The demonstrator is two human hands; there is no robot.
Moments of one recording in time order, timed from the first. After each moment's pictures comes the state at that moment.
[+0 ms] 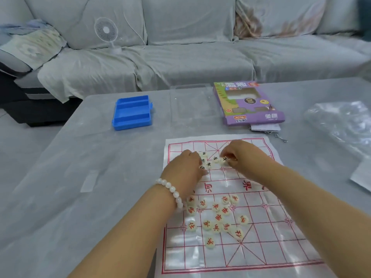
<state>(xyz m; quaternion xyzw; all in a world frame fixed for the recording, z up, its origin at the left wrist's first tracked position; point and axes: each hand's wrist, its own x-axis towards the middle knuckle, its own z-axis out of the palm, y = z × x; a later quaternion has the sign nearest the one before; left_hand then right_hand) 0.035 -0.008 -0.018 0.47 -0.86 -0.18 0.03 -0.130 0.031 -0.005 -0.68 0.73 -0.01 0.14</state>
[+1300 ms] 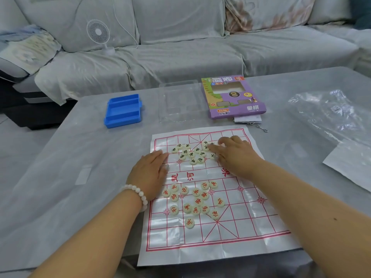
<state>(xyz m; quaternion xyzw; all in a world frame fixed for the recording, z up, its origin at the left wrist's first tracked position) 0.085 -0.009 -0.070 0.51 -0.86 -0.09 0.04 -0.170 0.057 -0.052 -0.71 0.71 0.00 0.02</state>
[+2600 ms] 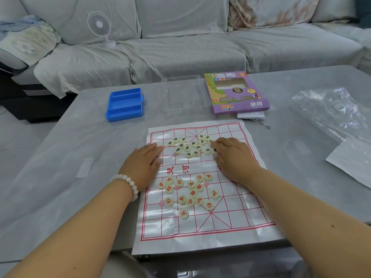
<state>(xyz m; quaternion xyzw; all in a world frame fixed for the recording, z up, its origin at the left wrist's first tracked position) 0.106 -0.028 -0.070 0.50 -0.86 -0.08 -0.01 -0.150 0.065 -0.065 -0.68 0.73 -0.08 0.03</state>
